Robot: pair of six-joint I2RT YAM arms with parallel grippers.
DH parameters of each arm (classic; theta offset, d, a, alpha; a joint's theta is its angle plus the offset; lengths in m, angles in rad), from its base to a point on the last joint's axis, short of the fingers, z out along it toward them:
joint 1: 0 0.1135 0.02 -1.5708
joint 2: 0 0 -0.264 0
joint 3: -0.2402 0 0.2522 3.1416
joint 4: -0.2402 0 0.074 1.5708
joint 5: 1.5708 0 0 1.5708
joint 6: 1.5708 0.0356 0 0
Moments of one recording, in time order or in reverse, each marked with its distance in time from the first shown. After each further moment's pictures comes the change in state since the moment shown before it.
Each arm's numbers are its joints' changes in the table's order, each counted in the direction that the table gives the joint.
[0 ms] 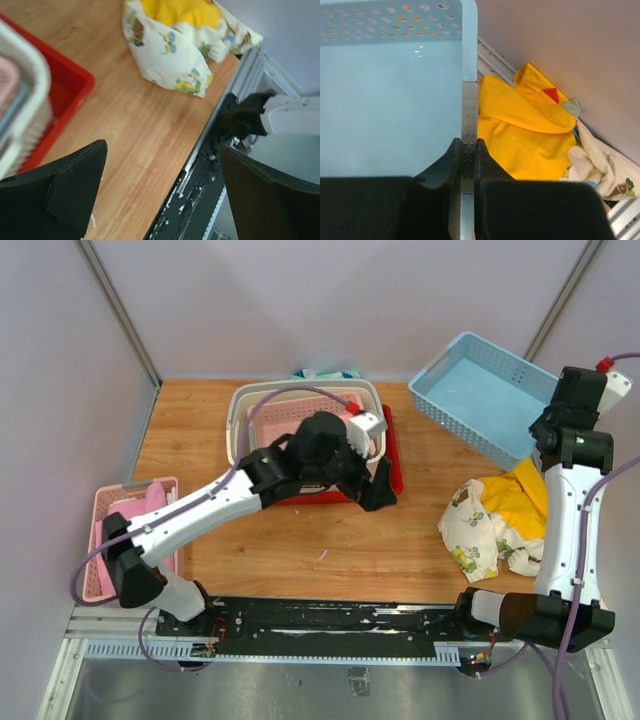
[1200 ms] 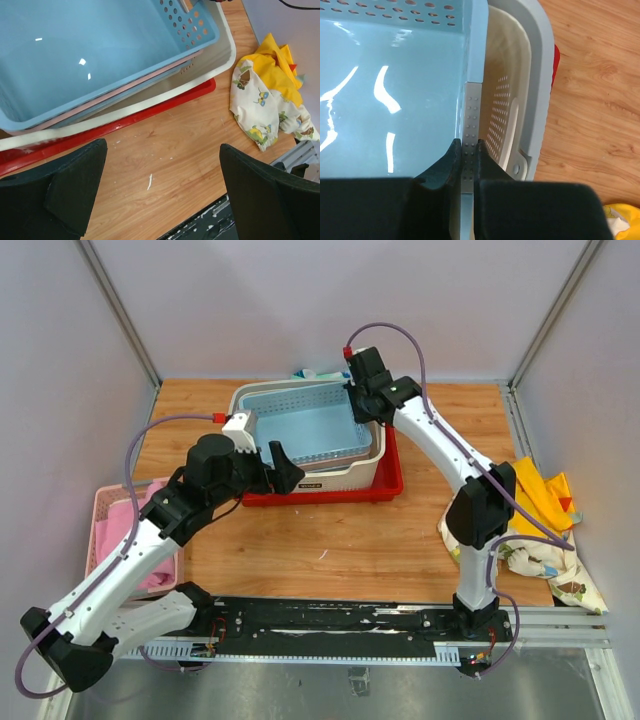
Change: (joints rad) left arm 0.309 -0.510 0.443 -0.013 -0.208 -0.163; right arm 0.743 0.717 -0.407 0.074 -0.163 -0.250
